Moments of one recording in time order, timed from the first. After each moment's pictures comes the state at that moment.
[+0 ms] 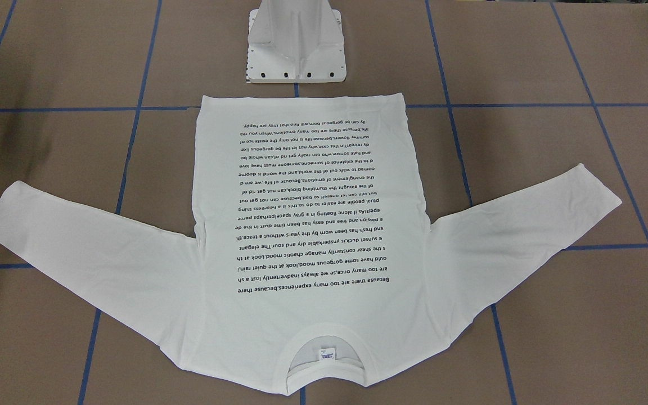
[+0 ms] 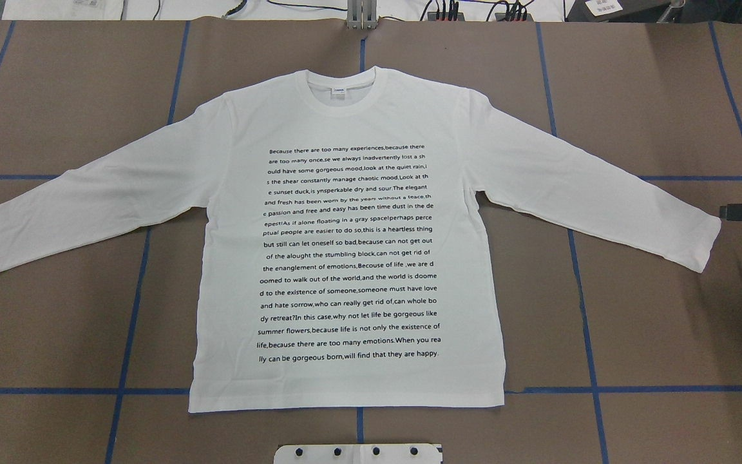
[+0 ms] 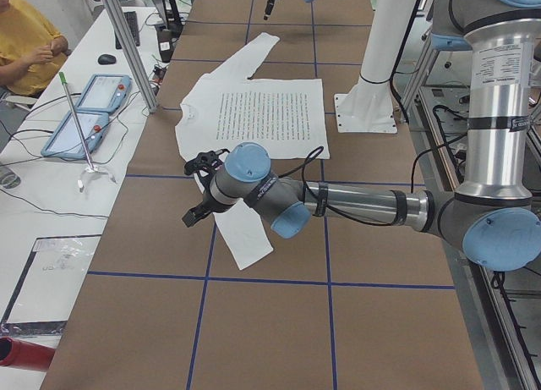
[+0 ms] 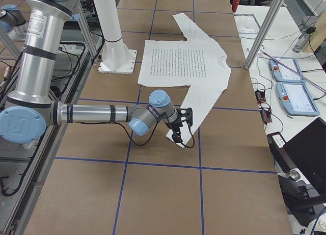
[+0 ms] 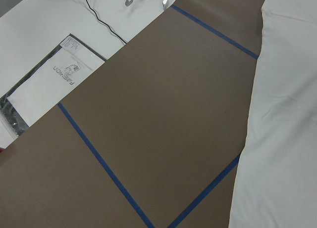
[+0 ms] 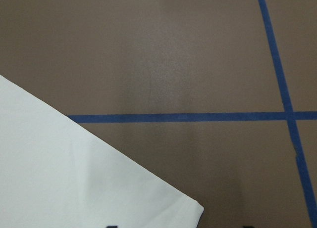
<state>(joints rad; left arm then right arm) -1.54 -1.52 -1.70 -2.25 -2.34 0.21 1.02 -1.79 1.60 -0.56 1.91 0.90</state>
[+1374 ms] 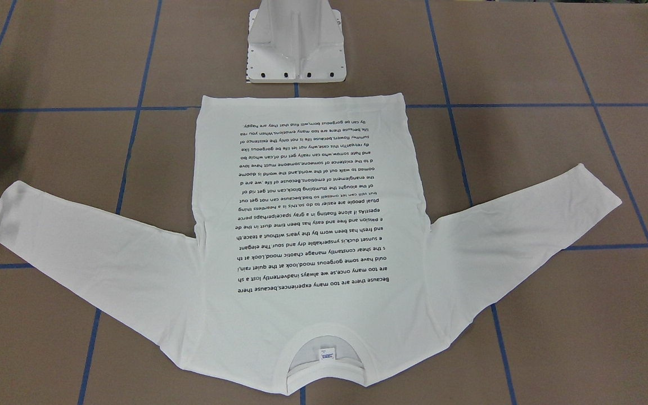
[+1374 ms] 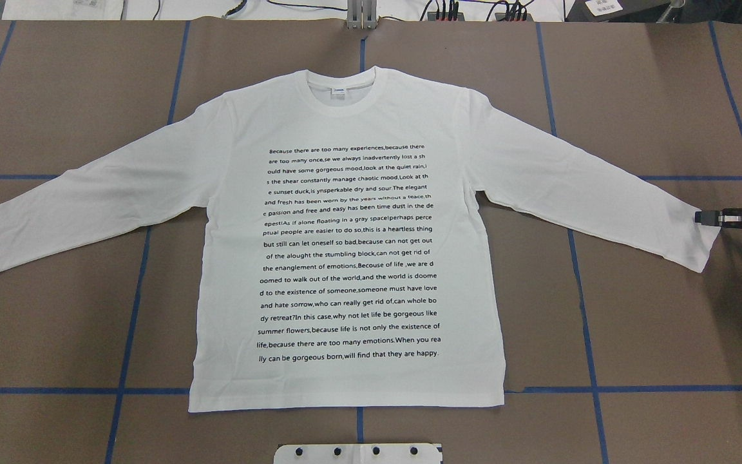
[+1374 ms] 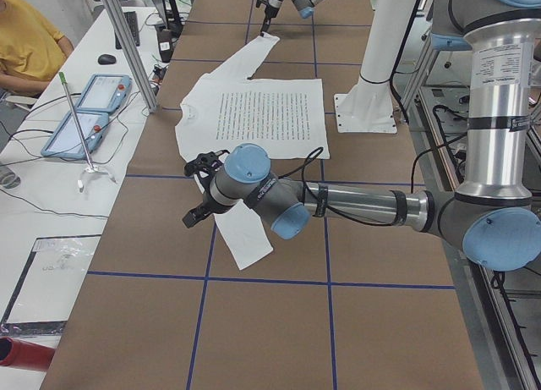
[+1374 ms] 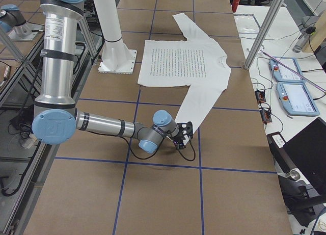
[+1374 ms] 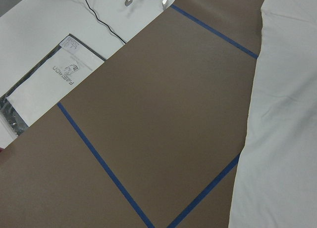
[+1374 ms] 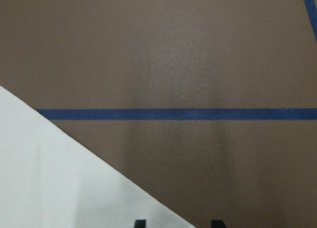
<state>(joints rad) -1.54 -1.52 -1.69 -2.26 -2.35 0.21 0.98 -1.69 1.38 -0.40 1.90 0.93</state>
